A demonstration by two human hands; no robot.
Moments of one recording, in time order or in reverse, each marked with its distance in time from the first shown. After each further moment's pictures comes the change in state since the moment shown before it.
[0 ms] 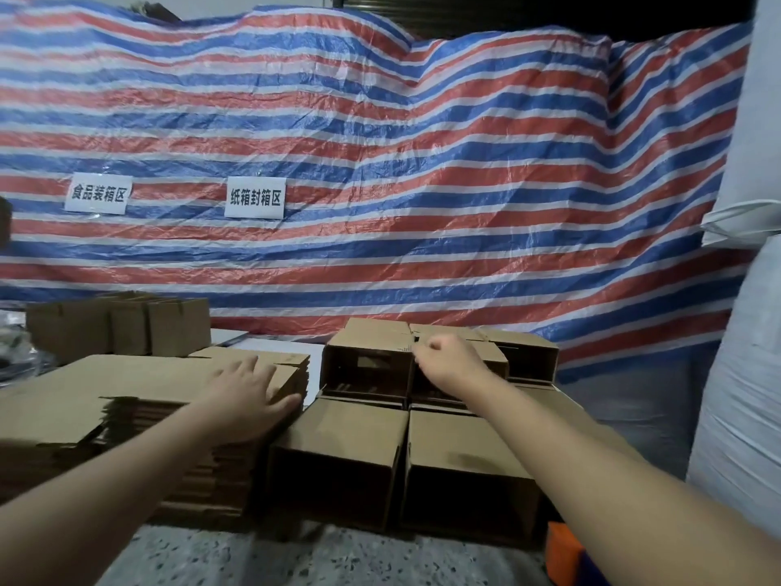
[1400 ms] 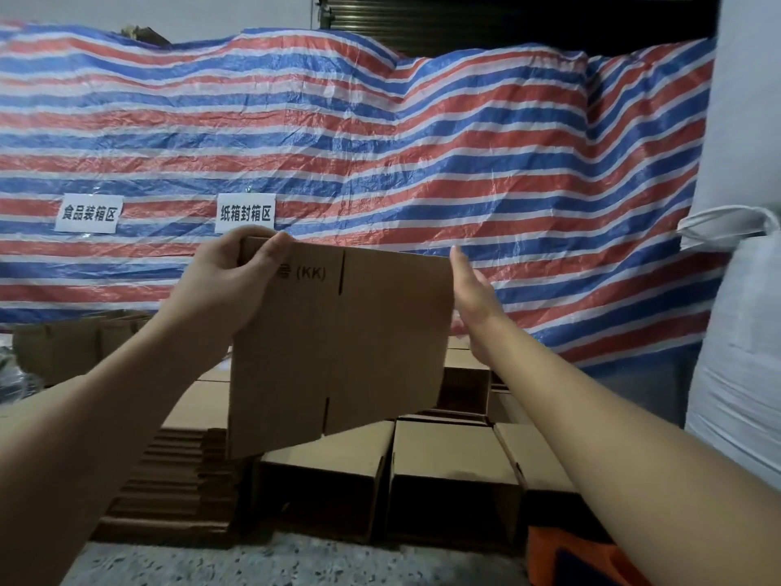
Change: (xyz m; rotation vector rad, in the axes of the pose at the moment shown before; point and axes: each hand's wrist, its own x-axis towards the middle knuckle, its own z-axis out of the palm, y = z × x) left_hand -0.087 0.057 -0.175 -1.361 0.593 0.232; right_hand -0.002 -0.045 -0.075 0.595 0.200 -0.008
